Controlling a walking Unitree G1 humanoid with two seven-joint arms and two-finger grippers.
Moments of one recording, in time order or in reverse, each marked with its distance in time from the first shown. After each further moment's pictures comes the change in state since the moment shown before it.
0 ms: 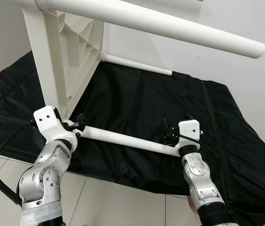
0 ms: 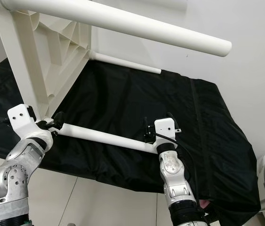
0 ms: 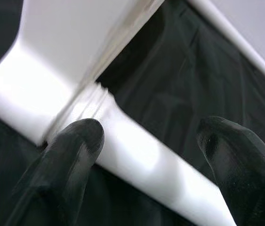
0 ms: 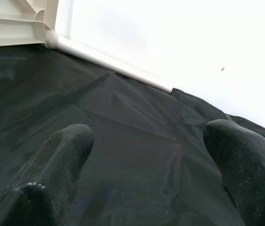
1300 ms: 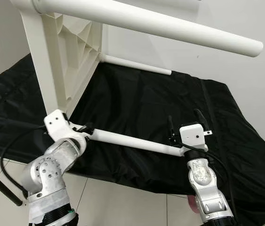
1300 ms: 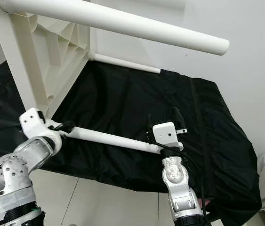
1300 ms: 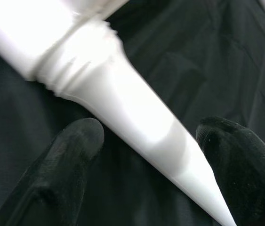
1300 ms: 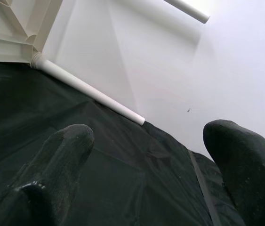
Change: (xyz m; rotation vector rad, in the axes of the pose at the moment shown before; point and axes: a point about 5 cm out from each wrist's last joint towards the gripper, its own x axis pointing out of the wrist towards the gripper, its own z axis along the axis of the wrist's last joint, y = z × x) left arm 0.000 -0.009 -0.003 -0.168 0.191 0.127; right arm -0.021 -0.002 0.031 -0.190 -0.152 -0.042
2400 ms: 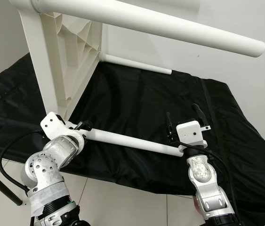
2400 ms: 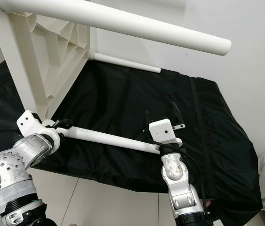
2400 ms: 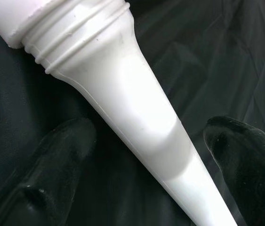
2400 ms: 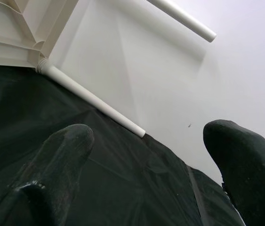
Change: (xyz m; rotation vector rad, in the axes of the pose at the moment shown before) left arm 0.010 -0.001 0.000 -0.180 0.077 0.009; right arm 0.004 0.000 0.010 -0.054 -0.043 0.031
